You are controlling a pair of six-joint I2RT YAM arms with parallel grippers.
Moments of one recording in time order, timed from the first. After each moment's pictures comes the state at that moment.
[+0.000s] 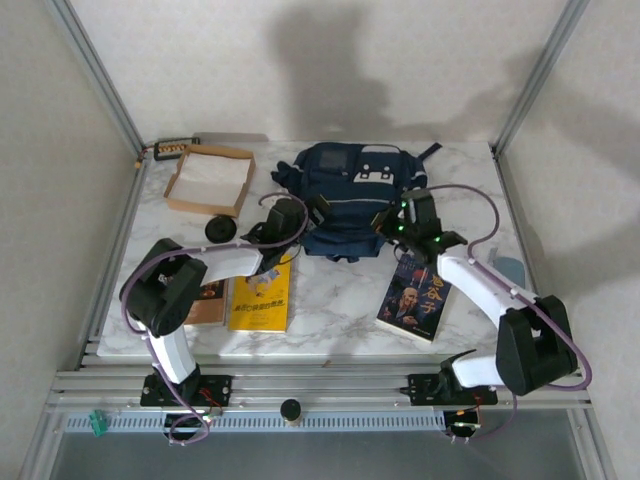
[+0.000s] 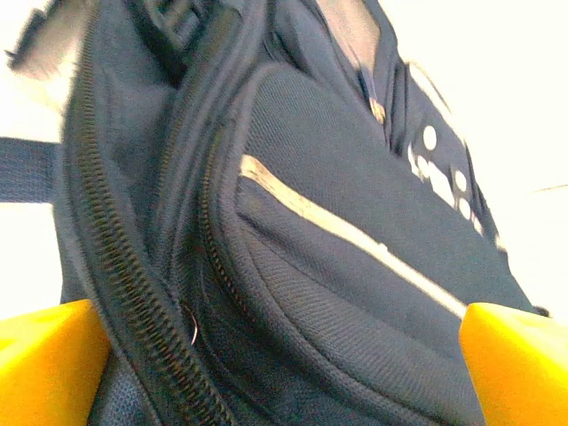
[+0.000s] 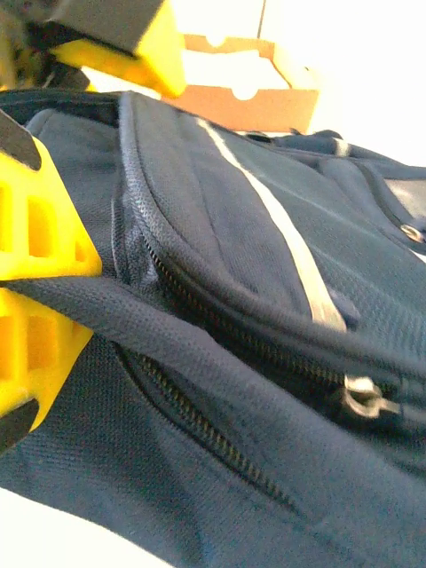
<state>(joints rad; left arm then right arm) -0.58 1.78 0.98 0.31 -0.17 -1.09 0.46 1.35 0.86 -0.17 -0.11 0.92</state>
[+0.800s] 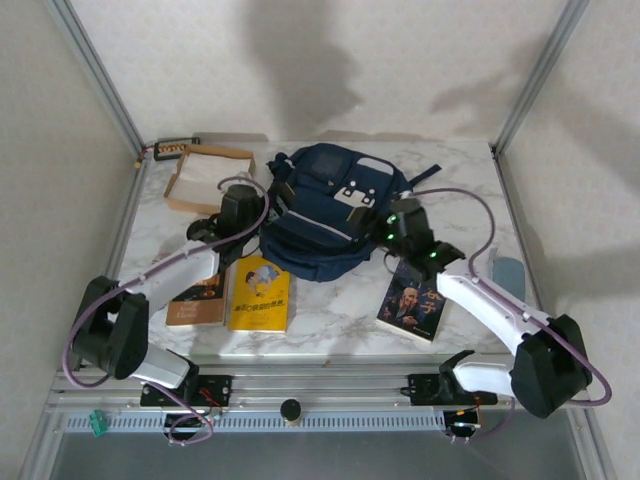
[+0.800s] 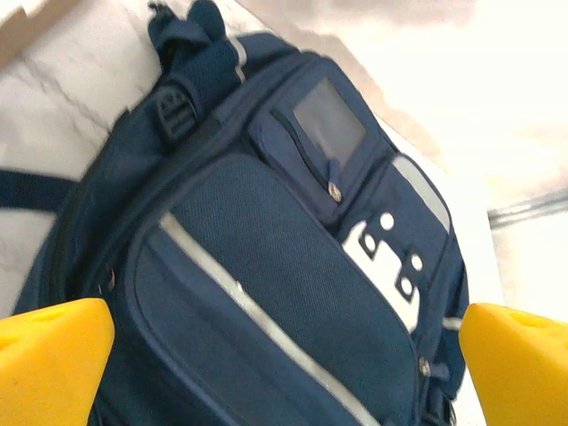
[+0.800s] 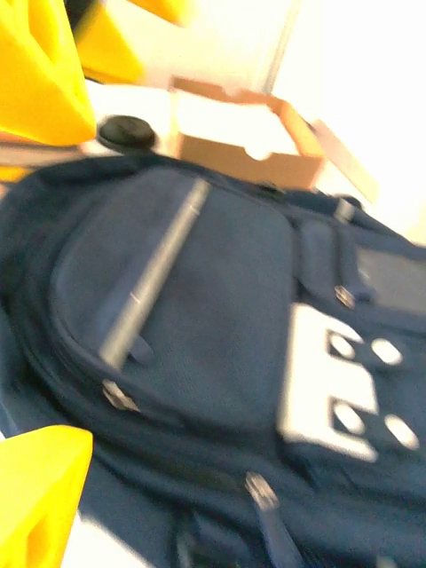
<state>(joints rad) -0.45 1.44 0.89 0.09 -0.11 -0.88 0.50 1.25 0.86 -0.17 -0.03 0.86</state>
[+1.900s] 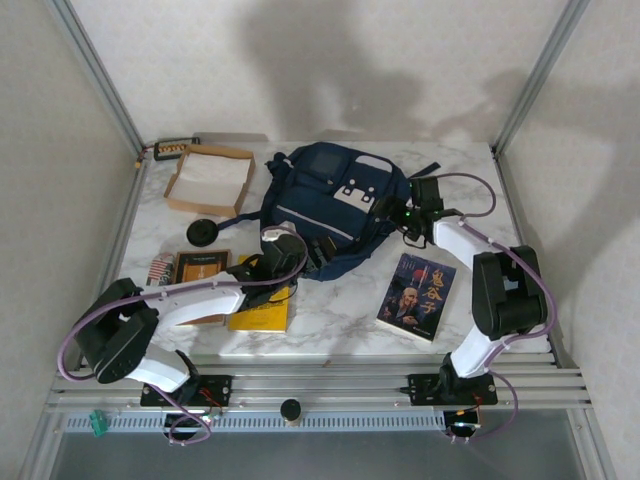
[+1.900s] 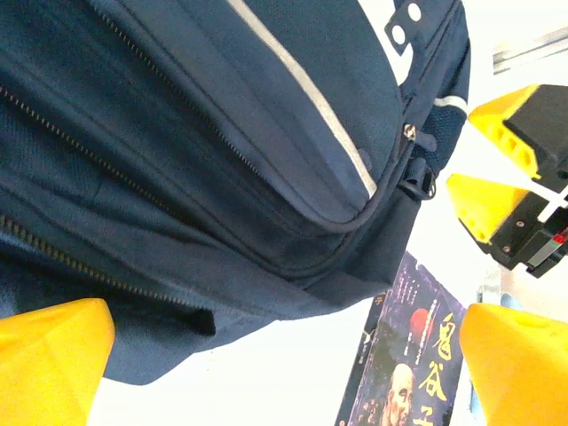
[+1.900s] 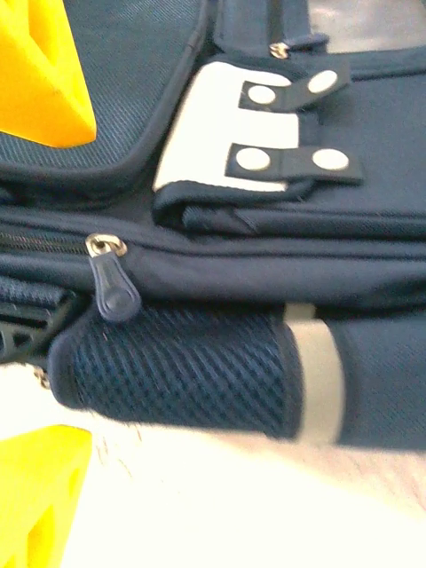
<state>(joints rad) -0.82 1.45 0.76 0.08 -0.20 -1.16 0.23 1.68 1.05 -0.22 -0.18 0.71</state>
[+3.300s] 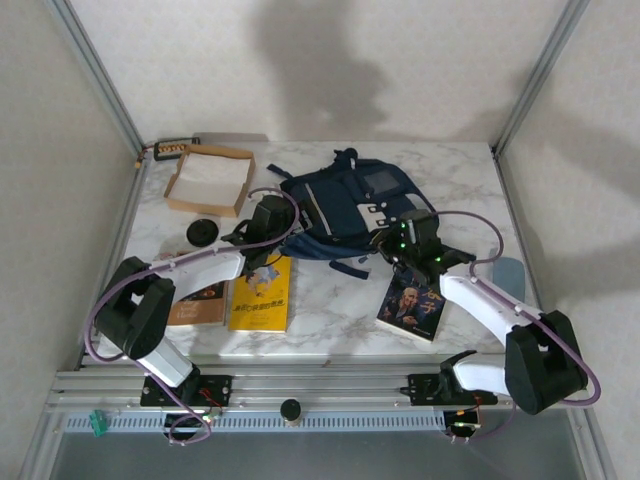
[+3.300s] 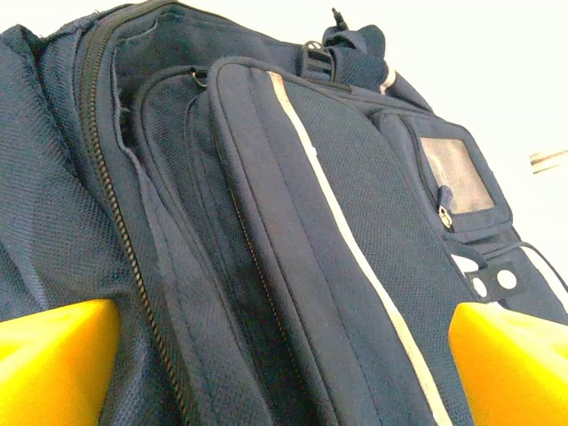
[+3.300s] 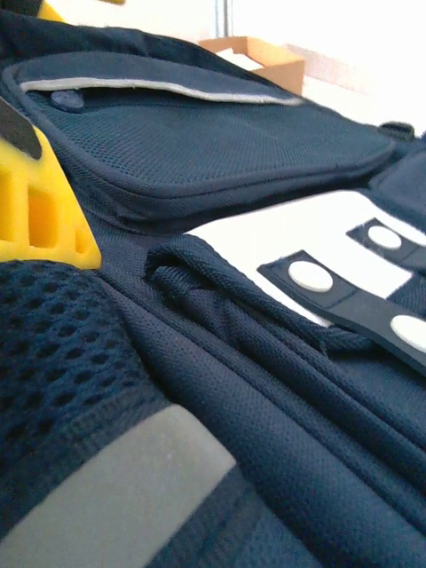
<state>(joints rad) -0.58 1.61 0.95 0.10 -0.19 -0.87 0.45 1.26 0.71 -0.15 -0.11 1.14</state>
